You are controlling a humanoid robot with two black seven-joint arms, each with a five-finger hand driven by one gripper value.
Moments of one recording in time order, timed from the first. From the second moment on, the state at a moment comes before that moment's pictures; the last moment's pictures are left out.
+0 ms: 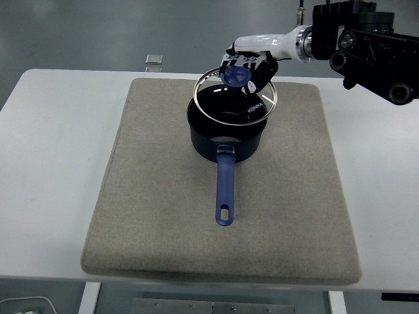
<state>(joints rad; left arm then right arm) 0.05 0.00 -0.14 -0.10 0.08 -0.09 0.09 1.53 -0.25 -0.04 0.79 -1.04 0.36 0.11</state>
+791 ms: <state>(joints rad) 0.05 0.00 -0.14 -0.10 0.08 -0.09 0.09 1.34 -0.37 -0.03 0.63 -0.96 0.27 0.11</state>
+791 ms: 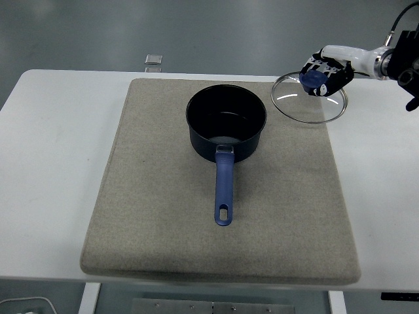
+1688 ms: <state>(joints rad) 0.05 0.00 -0.14 -0.10 0.08 -0.09 0.09 1.28 -0.35 -0.02 0.63 -0.73 0.21 0.12</state>
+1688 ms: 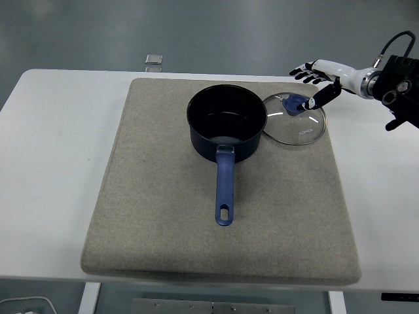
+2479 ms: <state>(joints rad) 0.05 0.00 -0.14 -0.10 0.08 -0.09 0.09 1.23 -0.34 0.11 0.58 0.16 0.36 0.10</state>
